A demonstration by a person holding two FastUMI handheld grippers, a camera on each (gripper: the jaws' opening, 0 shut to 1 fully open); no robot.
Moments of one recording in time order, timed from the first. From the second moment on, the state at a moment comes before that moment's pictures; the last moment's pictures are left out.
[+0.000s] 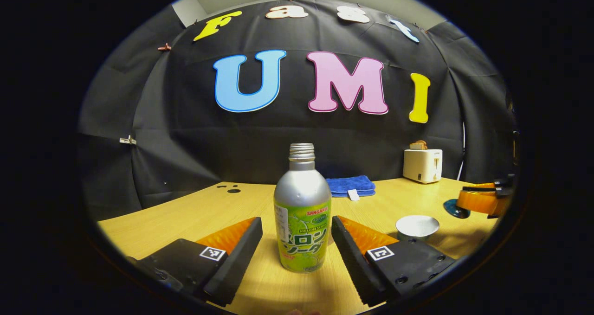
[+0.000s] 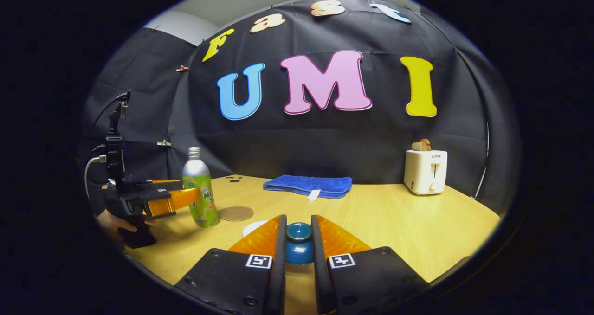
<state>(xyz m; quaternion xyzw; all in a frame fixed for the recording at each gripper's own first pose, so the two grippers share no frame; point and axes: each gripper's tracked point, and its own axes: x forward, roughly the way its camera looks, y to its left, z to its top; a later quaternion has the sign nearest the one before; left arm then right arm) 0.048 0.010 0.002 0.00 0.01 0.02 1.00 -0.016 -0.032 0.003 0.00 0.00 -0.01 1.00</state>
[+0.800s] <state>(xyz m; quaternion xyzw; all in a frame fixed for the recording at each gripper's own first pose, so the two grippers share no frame) 0.047 -0.005 0.021 0.24 0.01 0.01 0.97 -0.026 -0.086 0.005 0.00 0.00 -0.06 1.00</state>
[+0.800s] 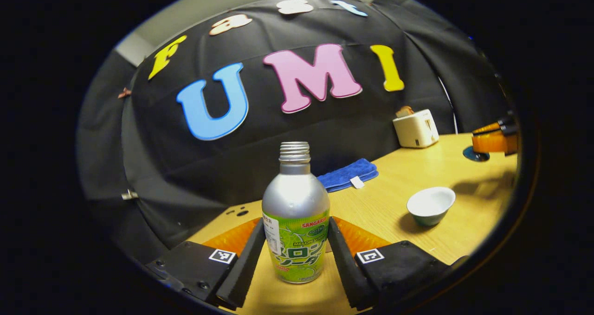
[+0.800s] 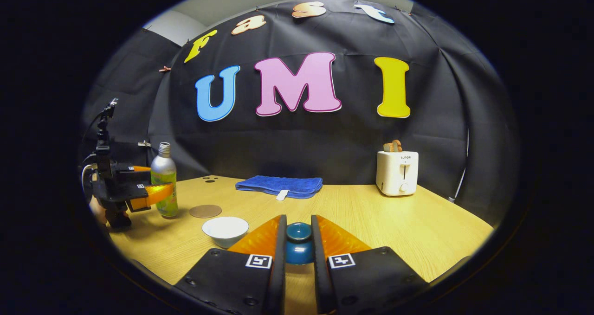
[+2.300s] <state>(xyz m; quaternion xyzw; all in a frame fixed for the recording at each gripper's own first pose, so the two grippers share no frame) 0.071 -0.076 -0.002 0.81 -0.01 -0.06 0.59 -0.026 -0.084 0.006 0.00 0.00 -0.06 1.00</state>
